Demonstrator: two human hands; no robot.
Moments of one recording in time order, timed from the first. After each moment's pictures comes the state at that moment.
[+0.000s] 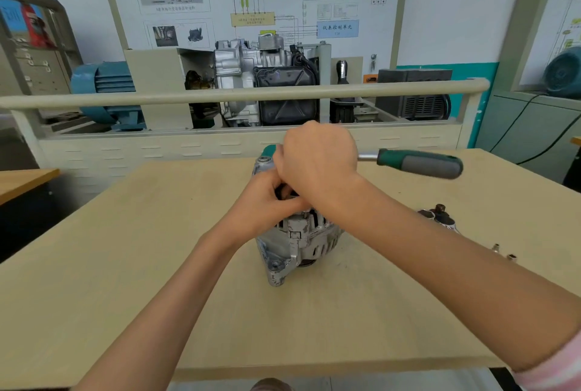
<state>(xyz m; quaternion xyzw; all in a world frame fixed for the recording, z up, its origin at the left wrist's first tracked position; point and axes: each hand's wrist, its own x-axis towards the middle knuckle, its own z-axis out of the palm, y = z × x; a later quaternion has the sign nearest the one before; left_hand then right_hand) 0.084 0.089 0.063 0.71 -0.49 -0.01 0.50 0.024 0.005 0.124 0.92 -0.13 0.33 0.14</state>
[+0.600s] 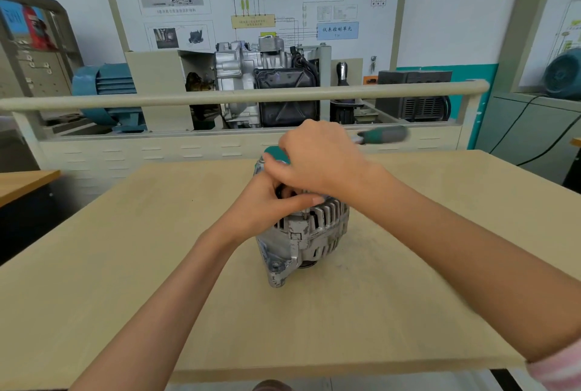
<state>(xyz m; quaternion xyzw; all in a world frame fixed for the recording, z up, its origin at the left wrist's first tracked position) 0.085 0.091 0.065 0.69 -0.50 -0.04 0.52 0.022 -0.009 0.129 0.94 0.01 0.33 0.10</state>
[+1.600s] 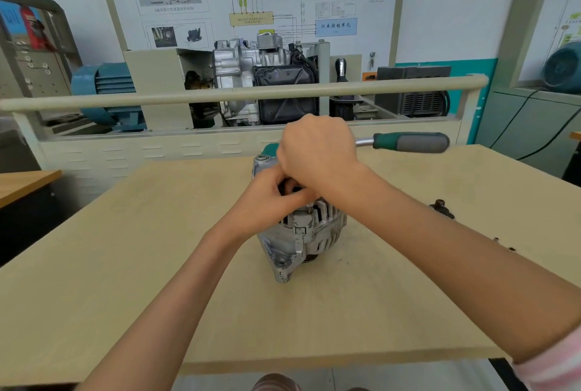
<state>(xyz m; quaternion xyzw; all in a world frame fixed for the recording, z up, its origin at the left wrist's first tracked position) 0.078 0.089 0.063 0.70 -0.49 -0.02 0.52 0.027 -0.001 0.127 0.92 -0.08 0.34 0.16</state>
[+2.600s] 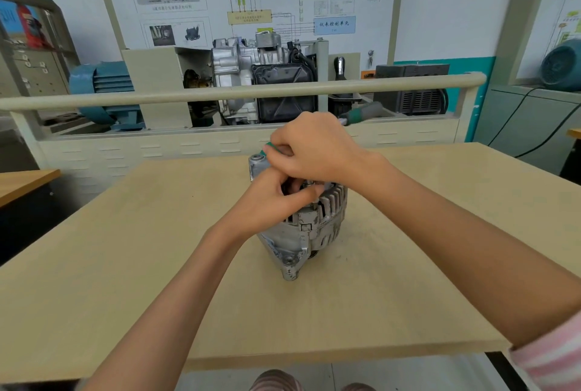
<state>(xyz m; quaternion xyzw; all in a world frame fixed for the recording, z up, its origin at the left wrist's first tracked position) 0.075 0.089 0.064 0.71 -0.50 -0.01 0.50 0.025 -0.016 0.131 0.93 0.08 0.33 0.11</state>
